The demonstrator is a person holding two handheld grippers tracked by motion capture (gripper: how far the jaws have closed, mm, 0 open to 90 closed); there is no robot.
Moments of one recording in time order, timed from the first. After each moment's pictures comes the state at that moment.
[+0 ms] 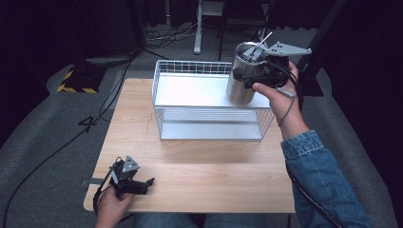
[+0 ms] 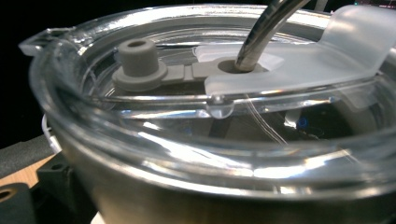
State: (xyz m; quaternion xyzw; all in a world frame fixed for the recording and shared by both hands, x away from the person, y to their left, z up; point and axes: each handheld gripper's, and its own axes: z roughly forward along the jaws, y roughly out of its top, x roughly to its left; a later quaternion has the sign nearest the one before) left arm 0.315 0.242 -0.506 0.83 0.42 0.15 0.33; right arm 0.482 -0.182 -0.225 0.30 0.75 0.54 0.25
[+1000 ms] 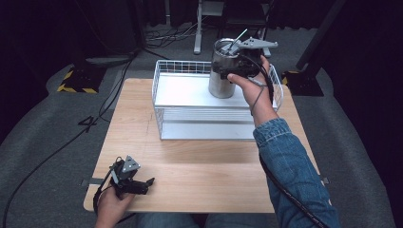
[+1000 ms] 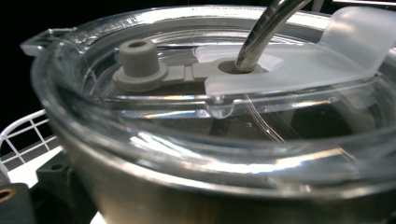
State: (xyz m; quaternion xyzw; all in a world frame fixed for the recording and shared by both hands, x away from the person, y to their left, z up) left arm 0.316 0.242 -0.506 0.83 0.42 0.15 0.33; right arm 0.528 -0.131 -0.246 0.33 0.74 0.53 0.25
